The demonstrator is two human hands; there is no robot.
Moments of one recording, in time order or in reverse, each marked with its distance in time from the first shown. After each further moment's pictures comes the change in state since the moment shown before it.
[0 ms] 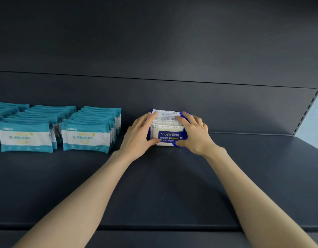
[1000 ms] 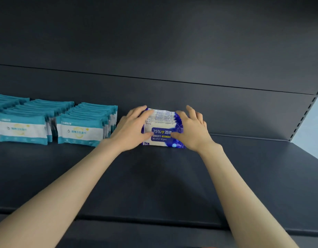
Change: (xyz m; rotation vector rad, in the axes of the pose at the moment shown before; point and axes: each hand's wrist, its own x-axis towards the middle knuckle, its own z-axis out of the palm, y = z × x) left_hand 0.003 0.030 -0.029 0.184 -0.094 -0.012; right_hand -0.009 0.000 -0.023 0.011 0.039 0.036
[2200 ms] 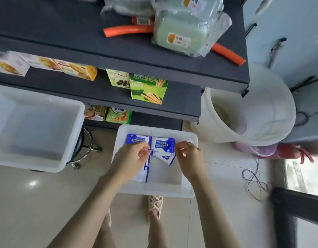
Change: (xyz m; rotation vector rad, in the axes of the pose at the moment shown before) left_hand -0.466 0.343 0.340 -0.560 -0.546 -0.614; right_hand -0.567 0.294 0.225 0.433 -0.456 0.553
